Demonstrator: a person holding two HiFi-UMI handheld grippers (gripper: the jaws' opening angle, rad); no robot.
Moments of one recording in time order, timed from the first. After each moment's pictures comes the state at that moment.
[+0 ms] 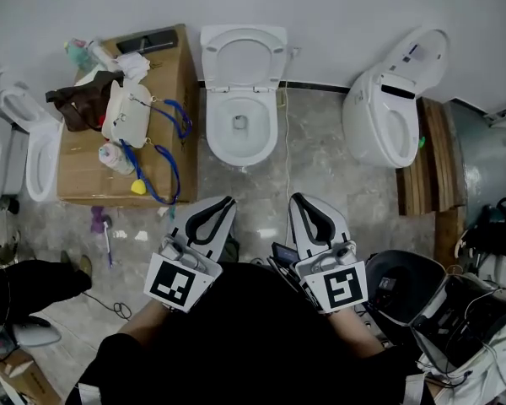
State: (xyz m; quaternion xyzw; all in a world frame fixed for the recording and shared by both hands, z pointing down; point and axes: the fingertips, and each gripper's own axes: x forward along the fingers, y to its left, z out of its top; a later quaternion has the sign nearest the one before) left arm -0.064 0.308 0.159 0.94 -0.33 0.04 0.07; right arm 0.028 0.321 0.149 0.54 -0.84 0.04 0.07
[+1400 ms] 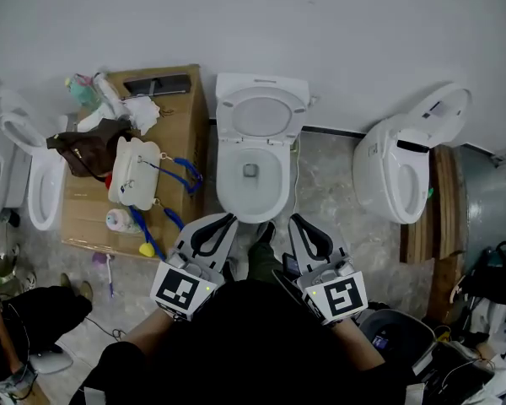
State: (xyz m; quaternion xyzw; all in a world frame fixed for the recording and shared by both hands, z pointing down) left arm -0.084 0.095 0.188 0.92 -0.36 0.06 0.12; right arm 0.012 0.107 0.173 0.49 -0.86 0.07 0.11
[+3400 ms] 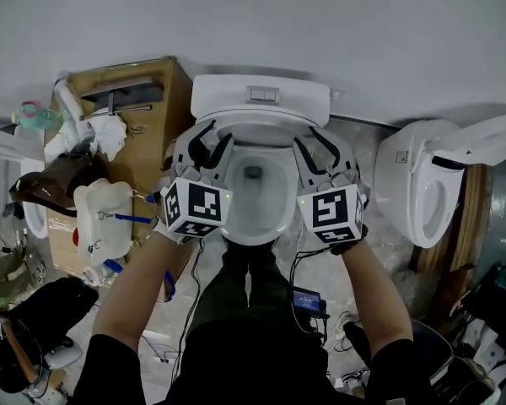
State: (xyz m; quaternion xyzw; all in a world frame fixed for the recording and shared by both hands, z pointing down) left arm -0.025 -0.296 0.388 0.85 -0.41 0.34 -0.05; right arm 0.107 -0.281 0.372 0.46 -0.83 -0.02 0.32
